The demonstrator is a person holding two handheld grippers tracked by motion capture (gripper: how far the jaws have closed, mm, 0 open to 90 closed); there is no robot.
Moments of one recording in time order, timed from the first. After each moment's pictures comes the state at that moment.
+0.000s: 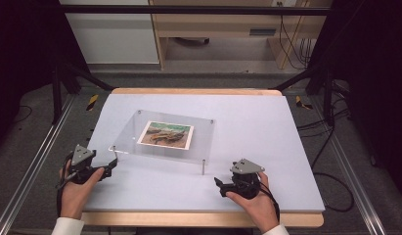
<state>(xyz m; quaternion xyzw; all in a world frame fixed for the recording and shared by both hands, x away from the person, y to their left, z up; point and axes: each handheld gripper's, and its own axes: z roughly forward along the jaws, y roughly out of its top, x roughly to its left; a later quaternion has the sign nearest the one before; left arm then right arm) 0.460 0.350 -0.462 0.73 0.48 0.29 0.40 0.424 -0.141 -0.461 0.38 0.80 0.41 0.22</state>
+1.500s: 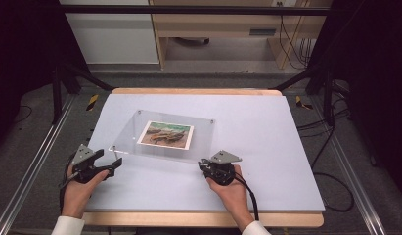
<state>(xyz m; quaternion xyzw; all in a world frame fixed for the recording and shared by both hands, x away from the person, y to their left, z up) 0.463 0.341 -0.464 0.73 0.46 0.26 0.44 0.462 -0.084 -0.480 0.39 0.78 0.47 0.17</state>
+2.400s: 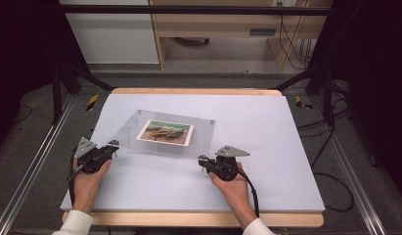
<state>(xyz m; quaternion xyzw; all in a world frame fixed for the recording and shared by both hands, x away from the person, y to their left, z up) 0.489 0.337 -0.467 0.68 0.46 0.29 0.49 0.468 -0.093 -0.467 0.41 0.74 0.52 0.11</state>
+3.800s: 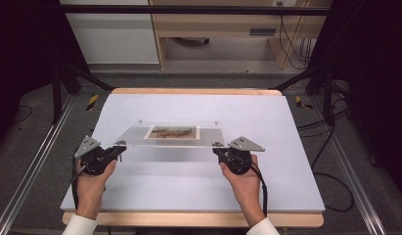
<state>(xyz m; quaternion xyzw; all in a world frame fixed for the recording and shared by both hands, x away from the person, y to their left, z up) 0.463 0.300 -0.424 0.68 0.47 0.24 0.51 0.464 -0.120 -0.422 0.43 0.72 0.51 0.21</state>
